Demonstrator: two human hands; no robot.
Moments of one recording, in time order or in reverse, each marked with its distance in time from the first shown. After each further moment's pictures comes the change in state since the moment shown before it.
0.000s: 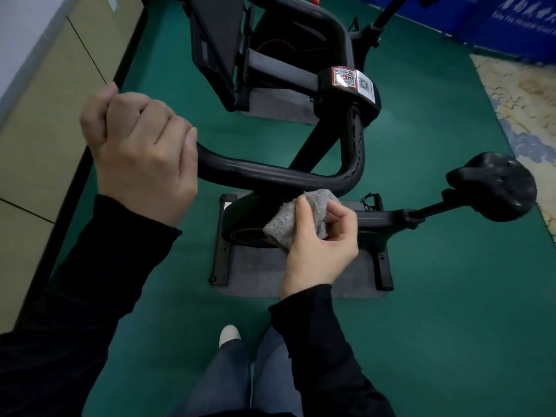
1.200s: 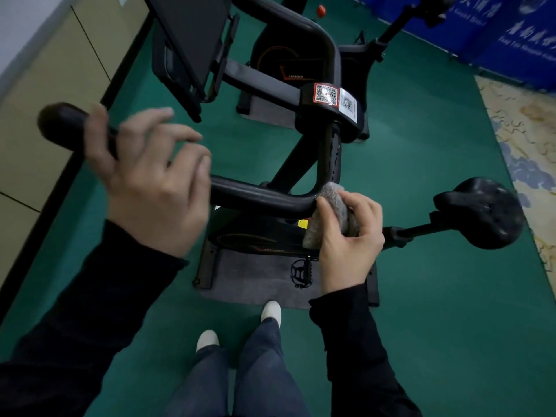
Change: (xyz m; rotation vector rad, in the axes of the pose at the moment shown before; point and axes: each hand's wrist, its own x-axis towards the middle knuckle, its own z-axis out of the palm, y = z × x) left_hand -0.001 0.056 0.005 -0.139 -0.019 -0.064; right_hand 0.096 -0.011 -0.036 -0.242 -0.257 -0.436
